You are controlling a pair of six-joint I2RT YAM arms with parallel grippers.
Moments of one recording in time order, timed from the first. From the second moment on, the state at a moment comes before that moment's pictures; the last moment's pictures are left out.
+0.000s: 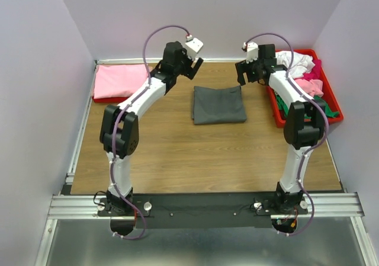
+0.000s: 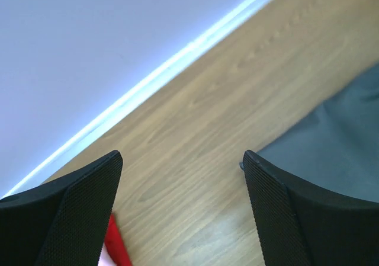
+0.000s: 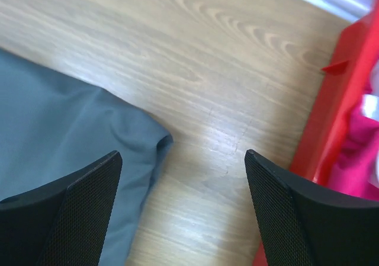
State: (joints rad) left arm -0.43 2.03 1.74 -0.06 0.06 0.33; right arm 0.14 2.08 1.75 -0.41 -0.17 -0.28
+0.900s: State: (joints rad) left arm -0.38 1.70 1.06 0.10 0.46 -0.25; right arm 0.09 2.28 1.80 -0.47 -0.45 -0.13
